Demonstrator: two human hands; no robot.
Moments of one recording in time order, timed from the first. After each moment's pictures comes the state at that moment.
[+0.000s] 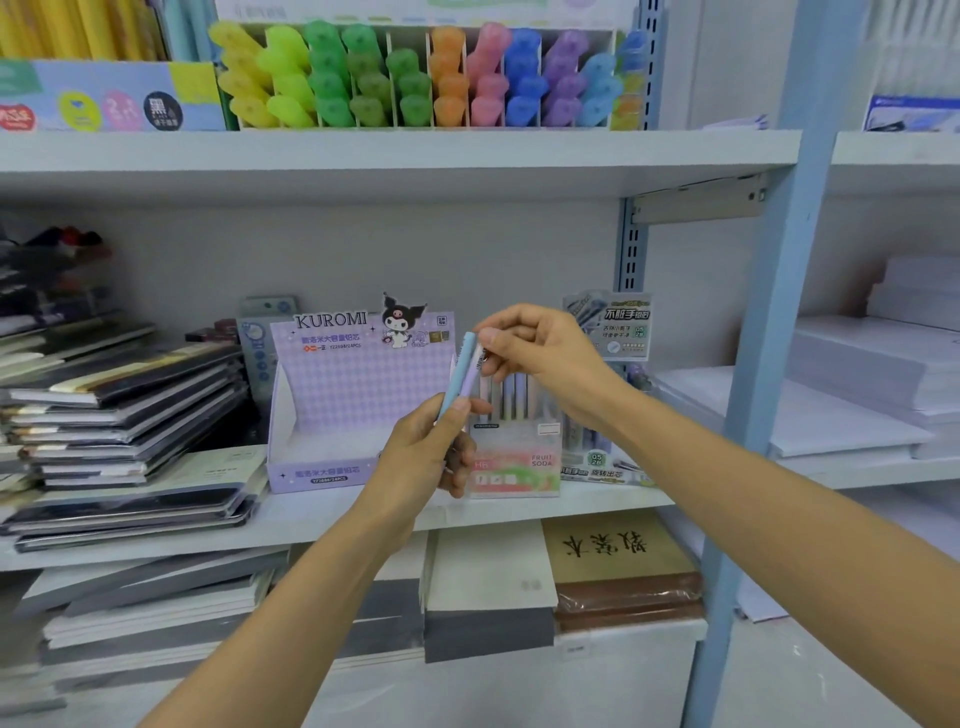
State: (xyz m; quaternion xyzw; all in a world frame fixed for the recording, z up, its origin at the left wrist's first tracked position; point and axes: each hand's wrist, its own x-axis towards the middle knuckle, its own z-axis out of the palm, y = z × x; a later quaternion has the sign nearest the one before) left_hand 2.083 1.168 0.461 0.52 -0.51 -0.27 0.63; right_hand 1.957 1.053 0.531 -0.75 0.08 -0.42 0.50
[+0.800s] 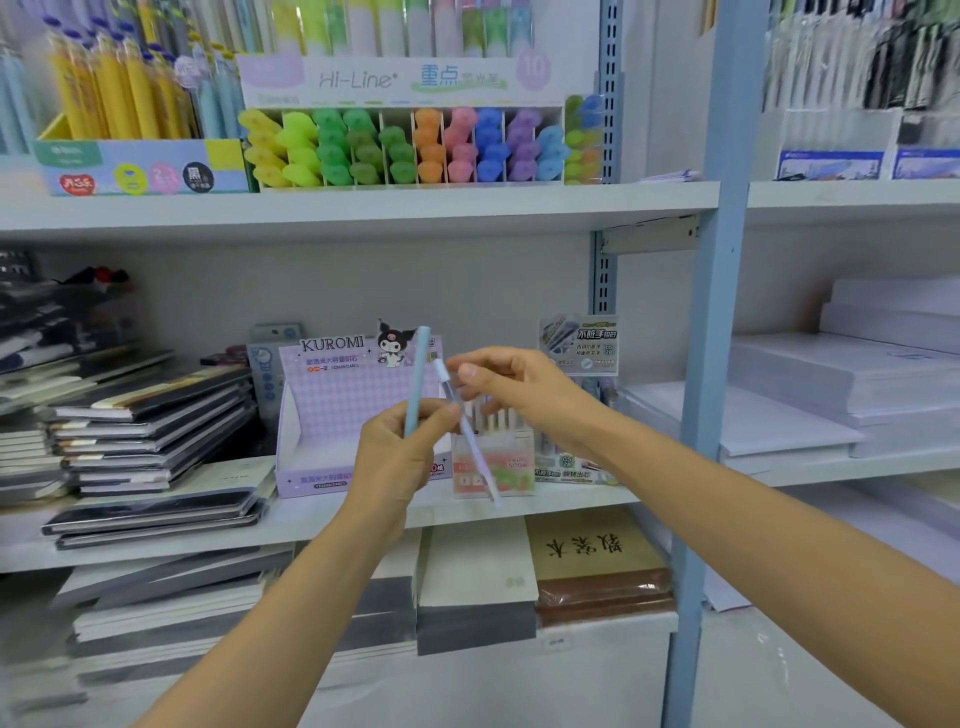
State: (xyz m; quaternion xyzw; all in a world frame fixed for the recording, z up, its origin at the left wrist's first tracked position) left_hand 2.055 1.198 0.483 0.51 -0.43 -0.21 0.72; right_hand 1.924 1.098 0.532 -0.82 0.12 -0.34 0.44
